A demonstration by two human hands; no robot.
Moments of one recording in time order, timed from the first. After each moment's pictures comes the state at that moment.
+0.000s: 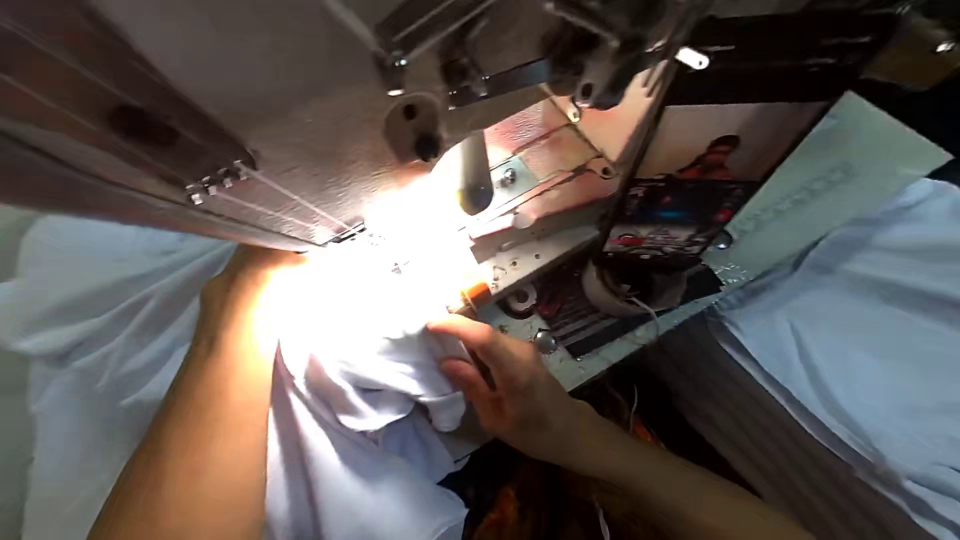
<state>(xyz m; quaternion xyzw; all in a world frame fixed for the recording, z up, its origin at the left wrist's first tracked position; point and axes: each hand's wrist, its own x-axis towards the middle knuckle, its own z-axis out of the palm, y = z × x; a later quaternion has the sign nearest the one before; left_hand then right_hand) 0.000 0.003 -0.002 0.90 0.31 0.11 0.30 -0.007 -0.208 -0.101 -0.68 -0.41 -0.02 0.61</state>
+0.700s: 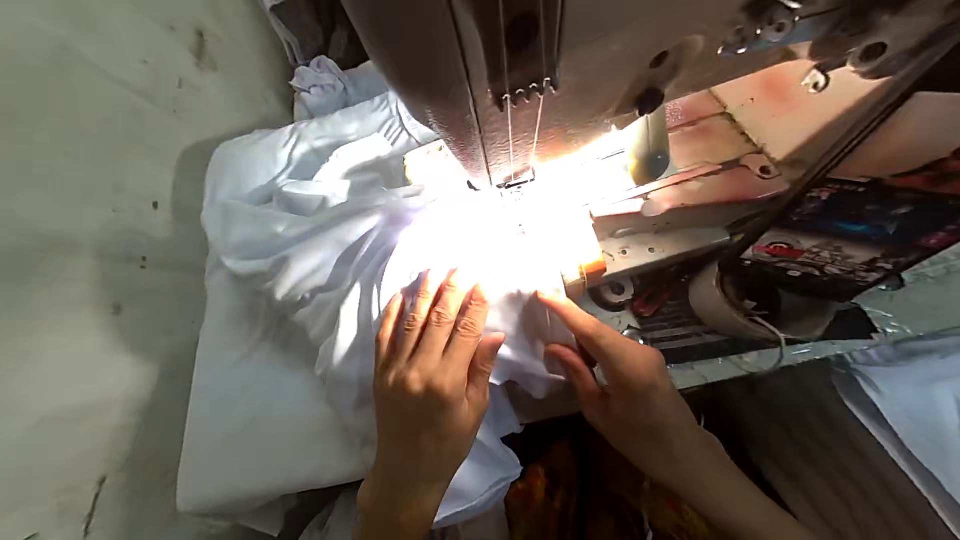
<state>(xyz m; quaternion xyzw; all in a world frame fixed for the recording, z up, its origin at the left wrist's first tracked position) -0.113 -0.055 -0.057 0.96 0.10 0.26 0.06 -0.013 -0.227 -0.090 -0.77 -0.43 -0.05 0.48</state>
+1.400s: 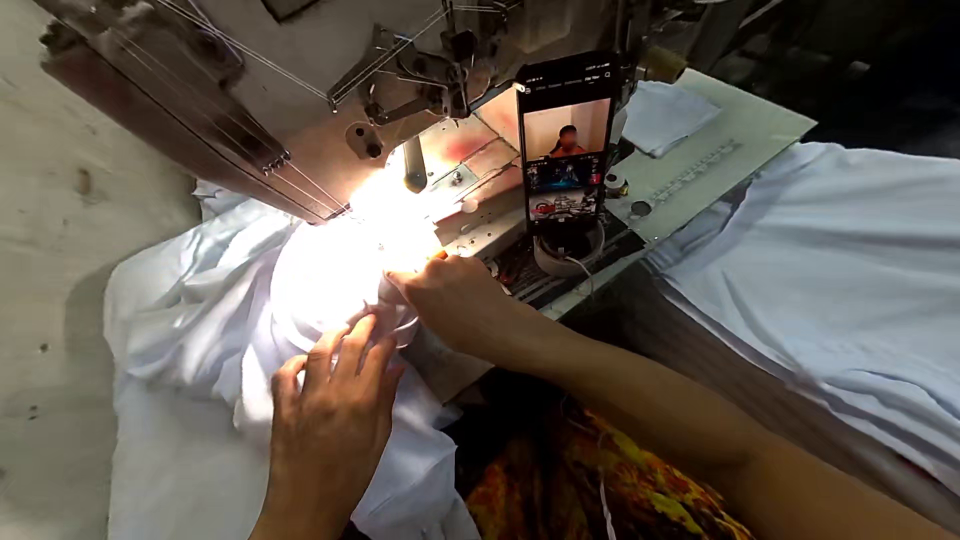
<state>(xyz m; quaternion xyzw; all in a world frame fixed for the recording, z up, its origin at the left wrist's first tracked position) -0.134 -0.061 -0.026 0.99 -0.05 0.15 -0.06 0.003 -0.205 -0.021 -0.85 -0.45 -0.06 0.26</state>
